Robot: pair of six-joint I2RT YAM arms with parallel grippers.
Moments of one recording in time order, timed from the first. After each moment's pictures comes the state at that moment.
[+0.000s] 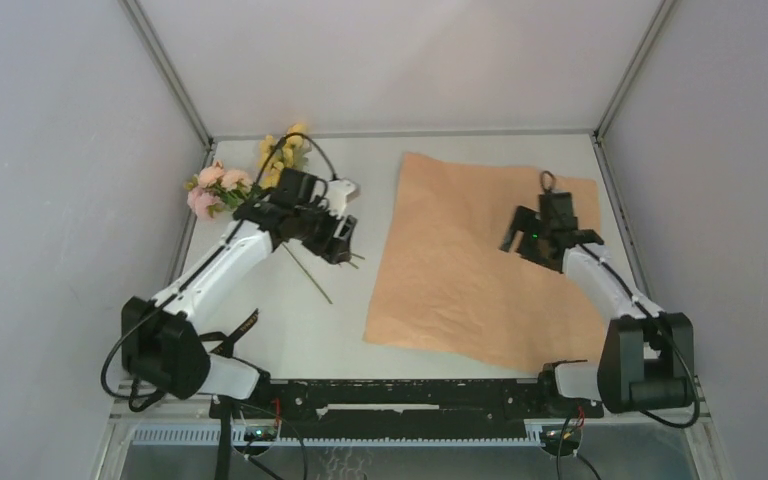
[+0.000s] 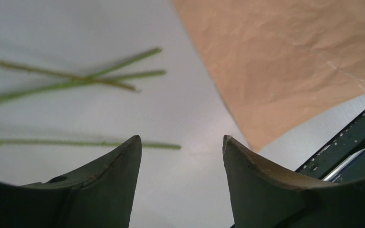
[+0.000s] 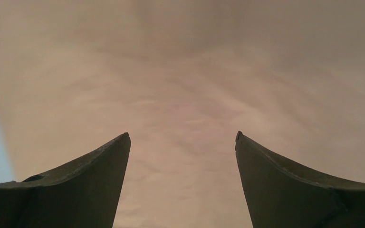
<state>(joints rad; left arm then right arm) -0.34 1.37 1.14 -0.76 0.31 0.18 0.20 1.26 0.83 -0.44 -0.01 0.45</state>
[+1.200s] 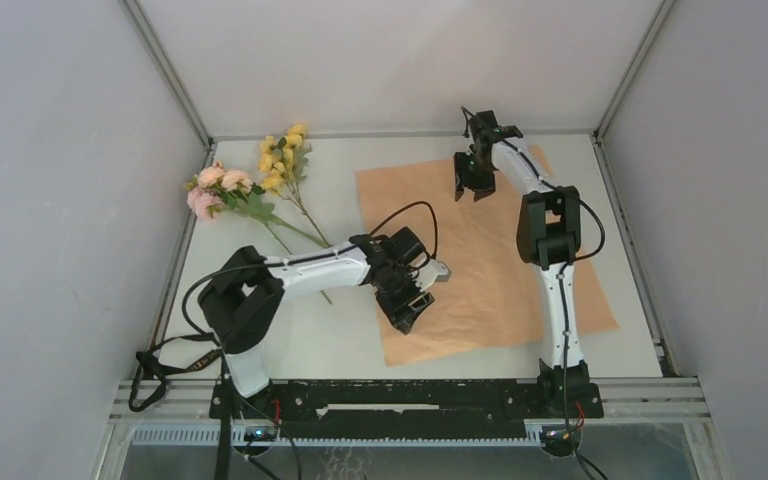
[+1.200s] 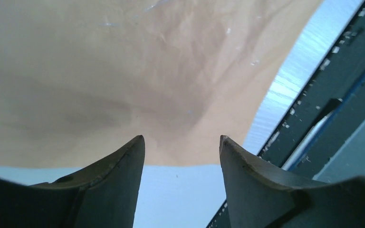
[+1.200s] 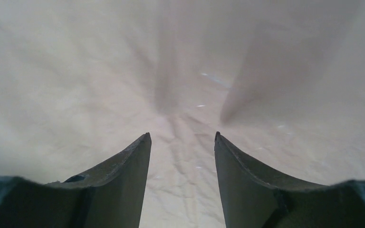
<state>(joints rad) -0.91 1.81 1.18 -0.64 0.34 0.10 0.20 2.45 2.19 -0.99 -0.11 0.19</state>
